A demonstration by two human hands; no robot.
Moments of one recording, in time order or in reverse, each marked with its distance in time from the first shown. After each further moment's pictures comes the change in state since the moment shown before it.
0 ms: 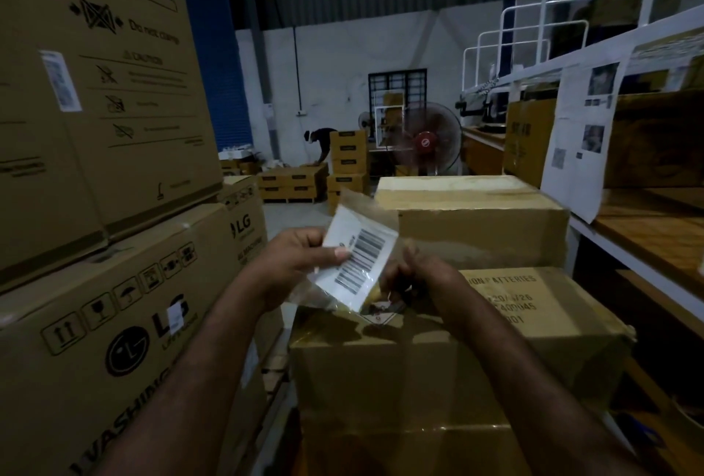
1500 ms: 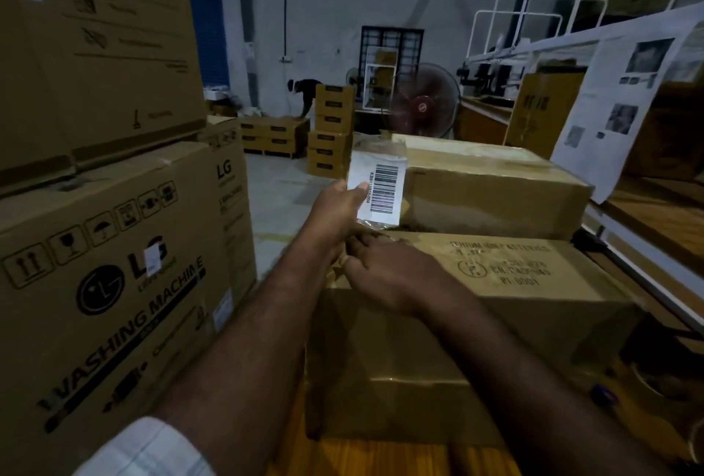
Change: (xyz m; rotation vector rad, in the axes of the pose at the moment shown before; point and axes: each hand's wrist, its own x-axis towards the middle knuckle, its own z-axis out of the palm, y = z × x) left_hand 0.059 -0.044 0.028 -0.294 0.352 -0.093; right_hand 0.027 0.000 0.082 -1.227 -0.147 0.090
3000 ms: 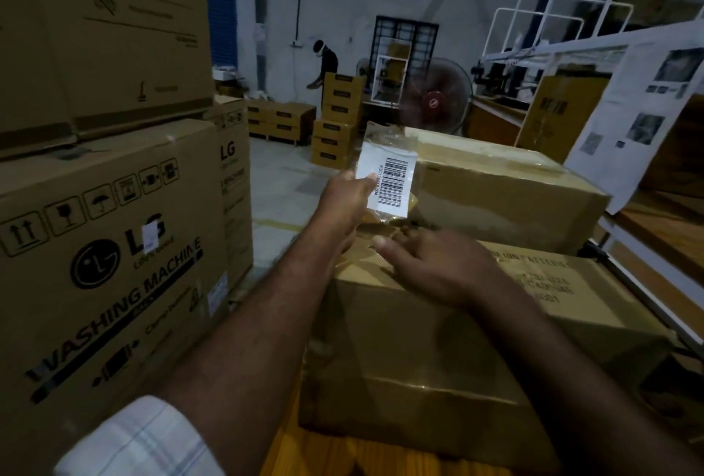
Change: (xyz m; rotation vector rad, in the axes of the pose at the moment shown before) left_hand 0.009 -0.005 0.005 -0.100 0.074 -0.041; right_hand -0.015 0.034 -0.017 -0.030 0.110 0.053
